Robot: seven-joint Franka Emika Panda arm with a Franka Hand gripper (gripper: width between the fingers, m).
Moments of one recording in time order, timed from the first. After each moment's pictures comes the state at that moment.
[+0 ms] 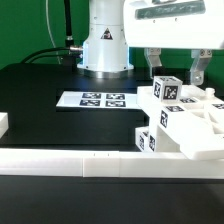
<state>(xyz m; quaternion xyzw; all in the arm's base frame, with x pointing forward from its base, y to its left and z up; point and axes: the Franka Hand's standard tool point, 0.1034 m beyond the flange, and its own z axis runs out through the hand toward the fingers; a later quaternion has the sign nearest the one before) 0.634 0.063 0.127 -0.87 0.48 -0.03 0.06</state>
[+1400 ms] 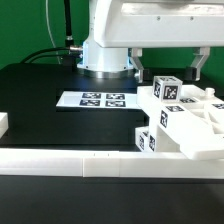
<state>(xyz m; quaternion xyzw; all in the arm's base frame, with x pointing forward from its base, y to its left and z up) 0.638 0.052 0.128 -0.99 -0.08 -0.06 0.01</state>
